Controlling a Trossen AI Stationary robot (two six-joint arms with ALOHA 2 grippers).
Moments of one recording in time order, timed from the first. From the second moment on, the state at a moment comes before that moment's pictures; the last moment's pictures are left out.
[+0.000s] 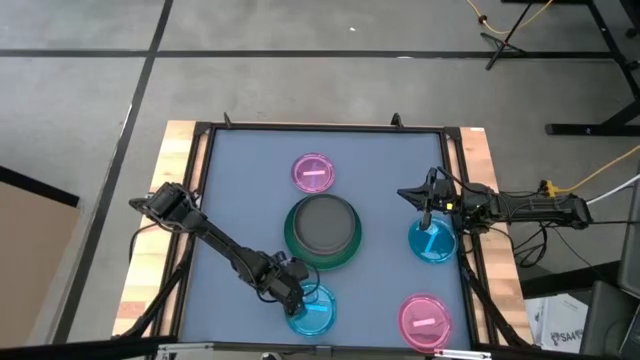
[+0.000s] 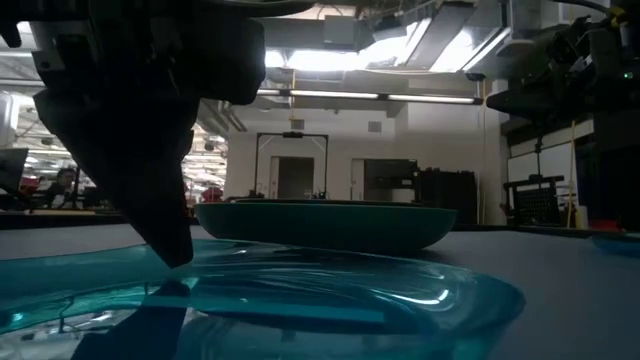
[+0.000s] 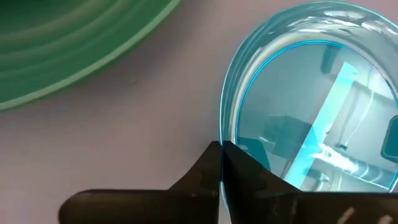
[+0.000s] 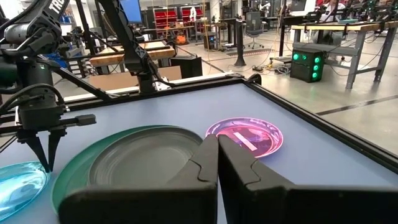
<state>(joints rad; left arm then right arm) -0.54 1.94 1.18 -0.39 -0.22 -1.01 0.01 0.23 0.07 0.10 0.22 0.11</state>
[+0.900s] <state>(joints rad) -0.31 1.94 1.62 -0.84 -0.25 -0.51 0.01 0.23 0.07 0.11 0.20 0.11</state>
